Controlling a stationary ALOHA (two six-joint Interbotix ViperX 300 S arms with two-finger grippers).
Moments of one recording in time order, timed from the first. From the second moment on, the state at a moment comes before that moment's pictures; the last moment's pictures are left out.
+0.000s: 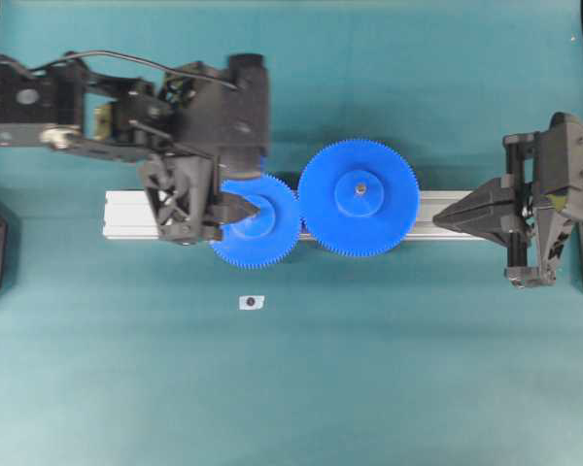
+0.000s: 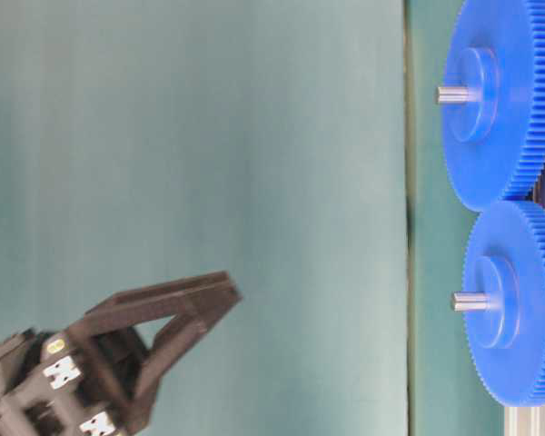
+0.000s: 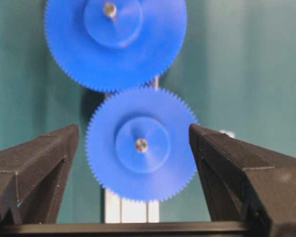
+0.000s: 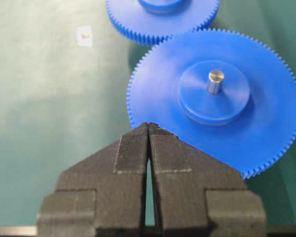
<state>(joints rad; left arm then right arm) 0.08 -0.21 0.32 0.02 0.73 0.09 -0.04 -0.65 1.18 0.04 -0.04 0.08</state>
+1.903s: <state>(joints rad) 0.06 -0.21 0.35 0.02 0.75 0.06 -0.04 -0.65 1.18 0.04 -0.04 0.08</state>
